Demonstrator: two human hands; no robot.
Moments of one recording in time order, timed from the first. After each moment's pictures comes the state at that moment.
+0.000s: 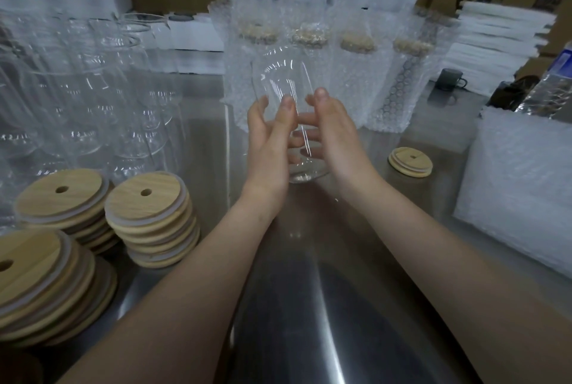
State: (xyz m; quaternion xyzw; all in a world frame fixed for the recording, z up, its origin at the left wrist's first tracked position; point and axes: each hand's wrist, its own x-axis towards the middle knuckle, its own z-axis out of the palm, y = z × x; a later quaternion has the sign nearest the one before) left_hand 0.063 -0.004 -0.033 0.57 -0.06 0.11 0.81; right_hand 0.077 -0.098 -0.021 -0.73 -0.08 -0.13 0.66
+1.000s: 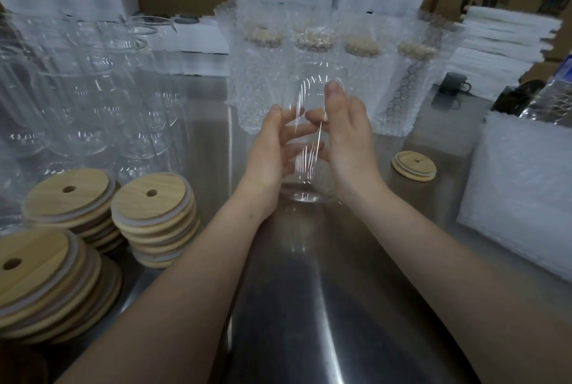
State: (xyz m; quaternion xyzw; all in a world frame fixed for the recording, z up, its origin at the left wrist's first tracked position) left_hand 0.062 0.005 -0.024 0.57 -0.04 -0.02 0.82; right_hand 0.064 -0.091 -0.012 -0.70 -0.03 -0.17 0.69
